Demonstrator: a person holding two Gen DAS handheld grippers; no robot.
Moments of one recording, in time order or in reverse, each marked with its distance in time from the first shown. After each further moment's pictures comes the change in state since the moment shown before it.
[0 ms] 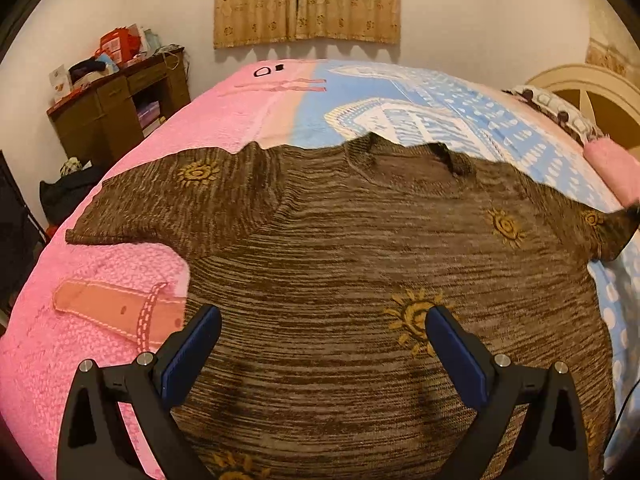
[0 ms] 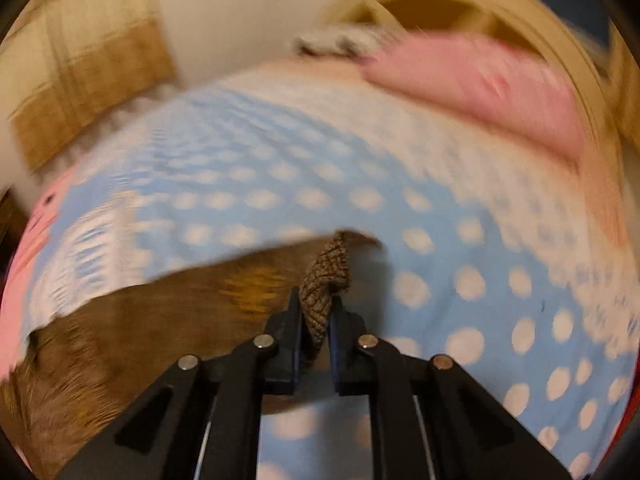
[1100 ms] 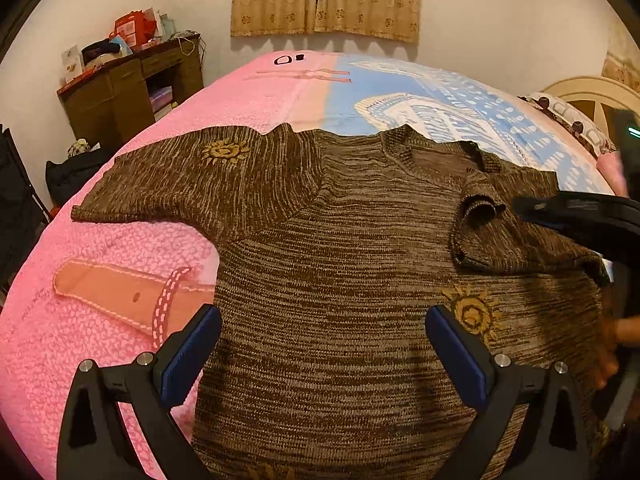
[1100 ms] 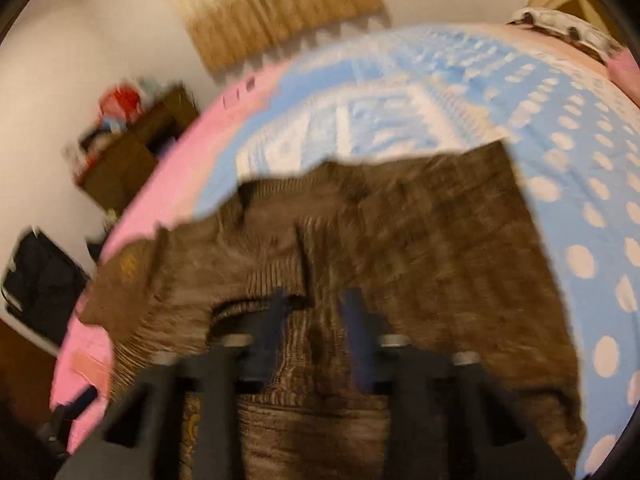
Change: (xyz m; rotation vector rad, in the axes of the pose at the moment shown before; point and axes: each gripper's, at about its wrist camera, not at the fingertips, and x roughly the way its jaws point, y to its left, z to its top) left arm 0.015 0.028 -0.008 -0.045 0.023 0.018; right arm 0.027 0.224 -0.104 -0.287 0.236 0.601
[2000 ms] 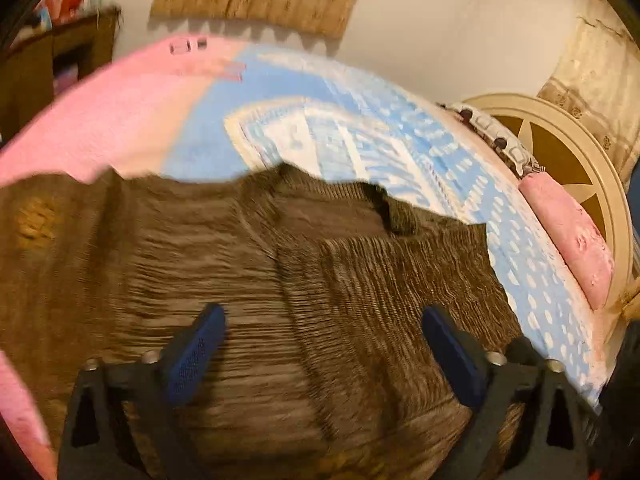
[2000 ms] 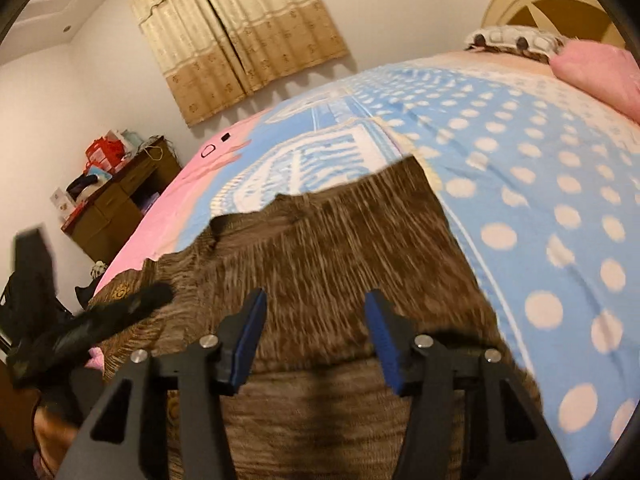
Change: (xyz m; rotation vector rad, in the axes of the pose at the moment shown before) left arm 0.089 -0.061 0.092 -0.032 0.084 -0.440; right arm -0.056 -0.039 -0.044 0.106 -0.237 -0.065
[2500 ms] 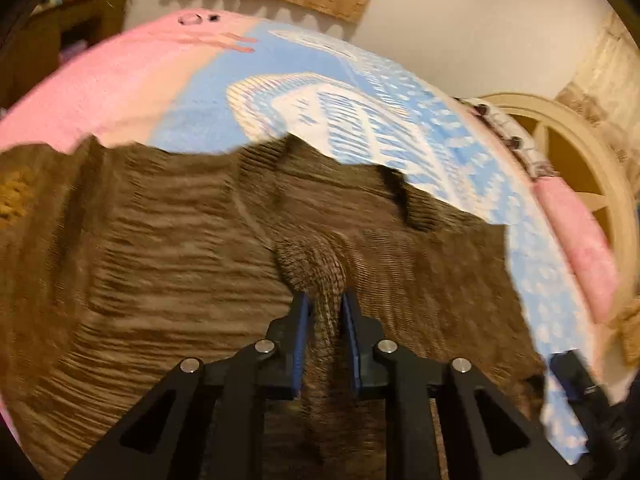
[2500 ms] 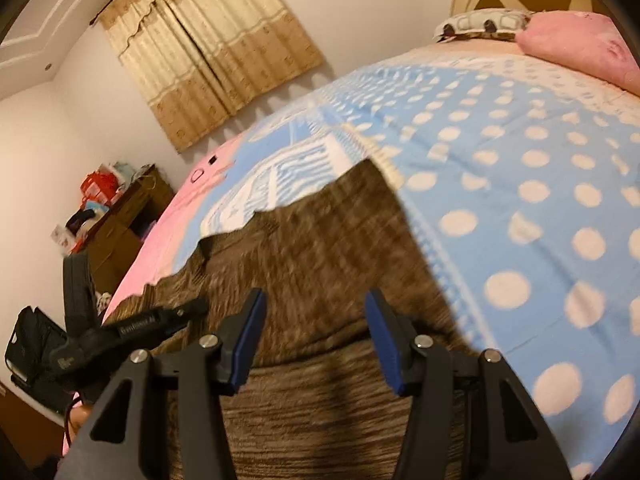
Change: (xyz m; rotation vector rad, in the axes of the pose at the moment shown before) left arm 0.016 0.004 0.001 -0.047 0.020 0.068; right arm -0.029 -0.037 0.005 0.115 -0.055 -0.002
